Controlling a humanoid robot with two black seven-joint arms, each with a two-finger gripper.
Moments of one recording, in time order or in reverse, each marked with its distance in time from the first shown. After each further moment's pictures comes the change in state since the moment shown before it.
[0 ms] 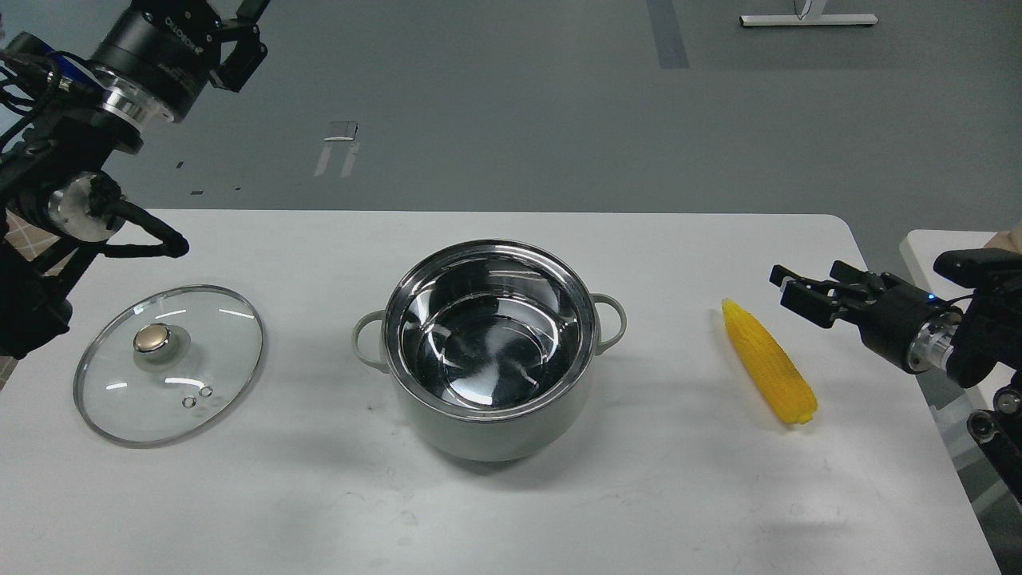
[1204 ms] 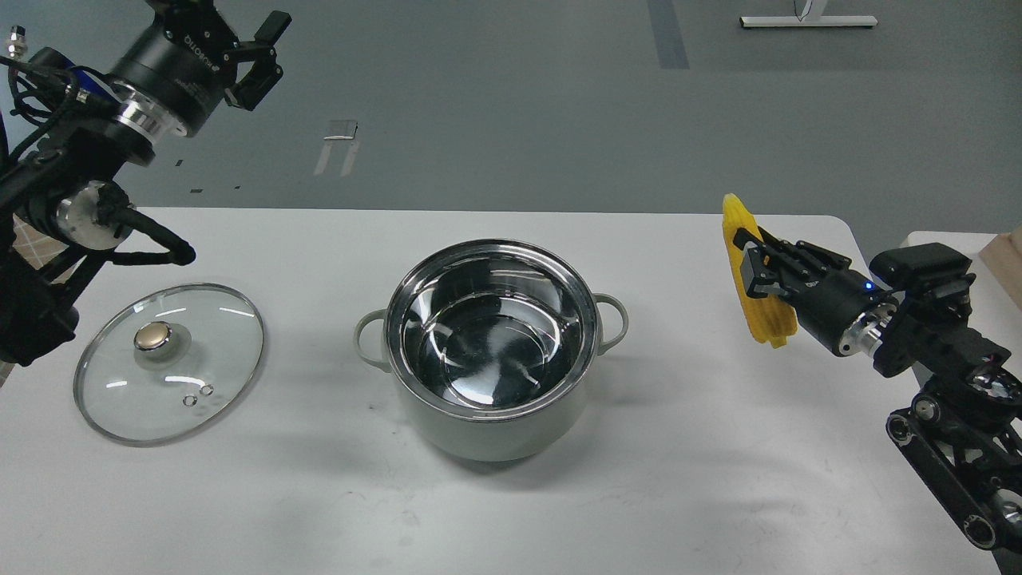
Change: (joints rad) left arm 0.002 0.011 -0.003 -0.037 -0.002 0.003 0.009; right arm 0.038 0.091 -0.016 0.162 -0.007 -0.186 -0.077
